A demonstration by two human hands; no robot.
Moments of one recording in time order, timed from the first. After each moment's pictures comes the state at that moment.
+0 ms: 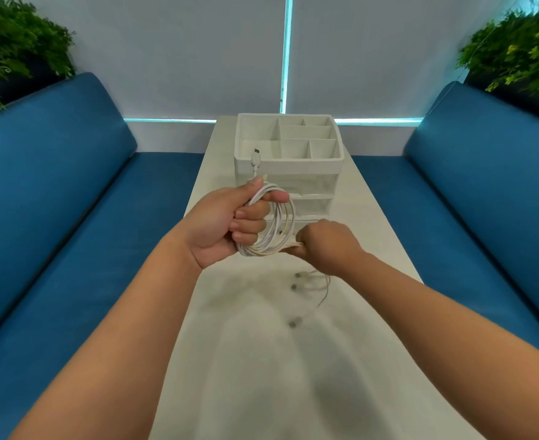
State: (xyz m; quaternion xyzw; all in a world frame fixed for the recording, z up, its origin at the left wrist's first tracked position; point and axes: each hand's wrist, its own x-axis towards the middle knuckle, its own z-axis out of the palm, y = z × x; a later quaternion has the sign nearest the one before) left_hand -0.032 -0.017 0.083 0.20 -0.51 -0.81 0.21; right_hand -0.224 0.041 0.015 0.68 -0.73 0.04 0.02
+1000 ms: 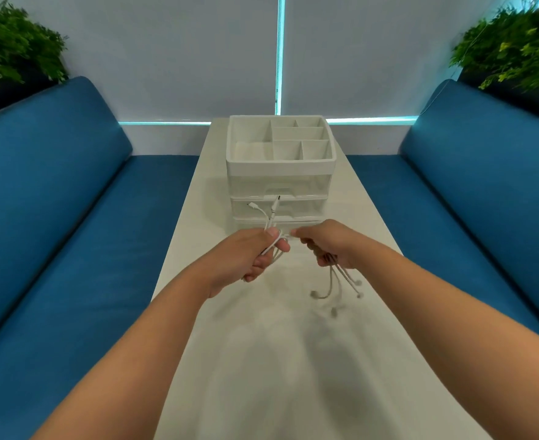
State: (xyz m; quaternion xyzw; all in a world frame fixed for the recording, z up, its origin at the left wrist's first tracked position) left_hand -0.046 0.006 0.045 0.33 -0.72 -0.60 0.14; right_hand -0.244 0.036 0.023 0.34 -0.73 0.35 -0.47
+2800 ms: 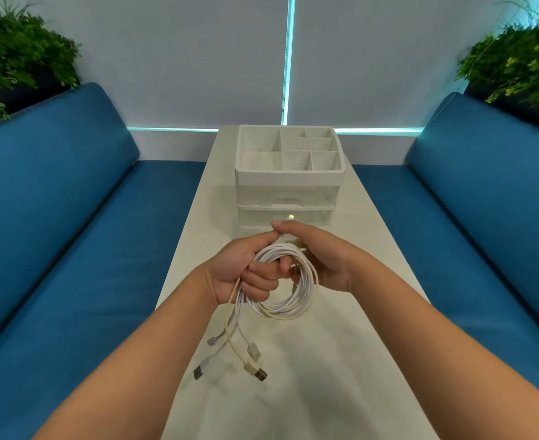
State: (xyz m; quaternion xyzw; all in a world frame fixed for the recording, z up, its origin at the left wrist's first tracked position) left_hand -0.048 -0.020 0.036 0.18 -0.43 -0.89 -0.01; right_hand -0.196 0.058 0.066 0.32 -0.60 0.39 -0.61
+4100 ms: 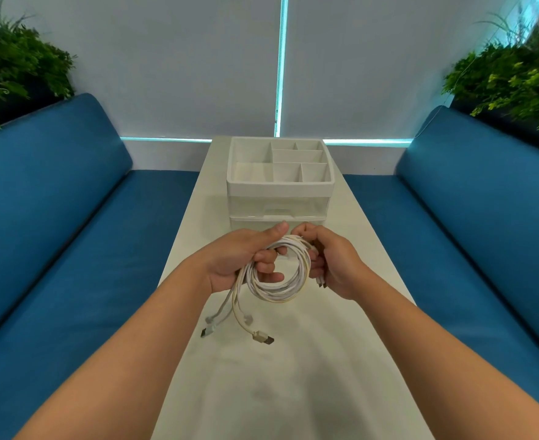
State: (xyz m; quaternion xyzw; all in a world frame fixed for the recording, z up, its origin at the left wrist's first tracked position) left_hand -0.065 -0.023 0.063 0.30 -0.55 -0.77 0.11; right_hand -0.228 0.057 0.044 0.39 -0.53 0.55 -0.52
